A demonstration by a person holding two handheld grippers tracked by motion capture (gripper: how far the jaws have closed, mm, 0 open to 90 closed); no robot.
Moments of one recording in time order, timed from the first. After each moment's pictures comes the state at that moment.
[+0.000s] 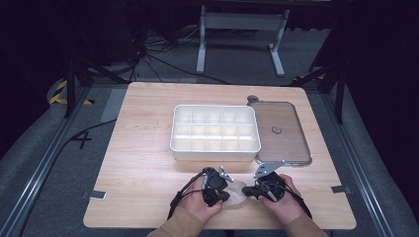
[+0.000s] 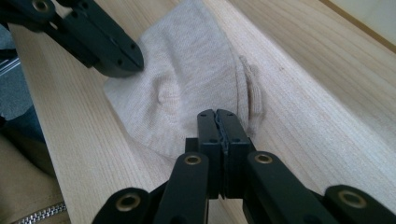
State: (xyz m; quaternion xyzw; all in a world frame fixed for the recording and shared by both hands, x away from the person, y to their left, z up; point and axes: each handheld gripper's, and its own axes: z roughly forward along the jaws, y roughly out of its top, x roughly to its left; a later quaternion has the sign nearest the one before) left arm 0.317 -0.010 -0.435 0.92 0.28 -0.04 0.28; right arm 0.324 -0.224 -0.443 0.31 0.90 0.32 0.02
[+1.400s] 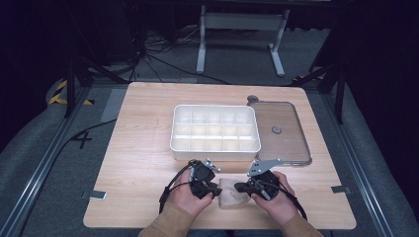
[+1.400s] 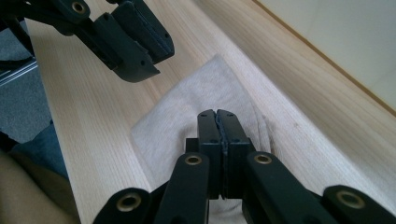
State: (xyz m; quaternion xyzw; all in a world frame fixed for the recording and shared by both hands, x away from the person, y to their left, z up) left arm 0.331 0.026 -0.420 0.89 0.33 -0.04 0.30; right arm 0.322 -0.200 -0.427 0.29 0.89 0.36 0.05
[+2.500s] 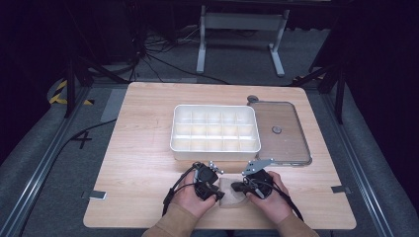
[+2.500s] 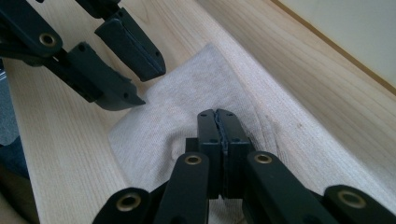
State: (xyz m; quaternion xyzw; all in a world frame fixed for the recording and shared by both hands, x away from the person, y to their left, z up) left arm 0.333 0.012 -0.437 0.90 0.34 -0.06 0.28; right arm 0.333 -0.193 -0.447 0.29 0.89 0.34 0.05
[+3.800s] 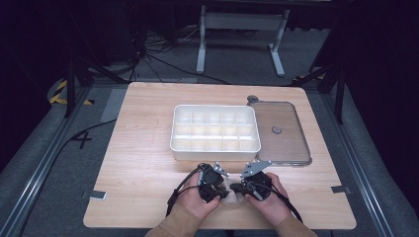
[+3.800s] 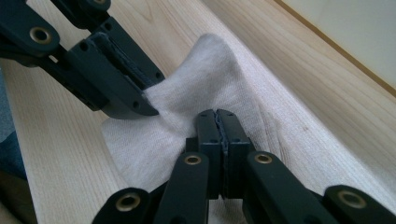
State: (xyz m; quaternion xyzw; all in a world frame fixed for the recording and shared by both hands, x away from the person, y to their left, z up) left arm 0.325 0.002 -0.427 0.90 0.30 -0.04 0.31; right arm 0.328 -0.188 -0.446 0.29 0.90 0.33 0.06
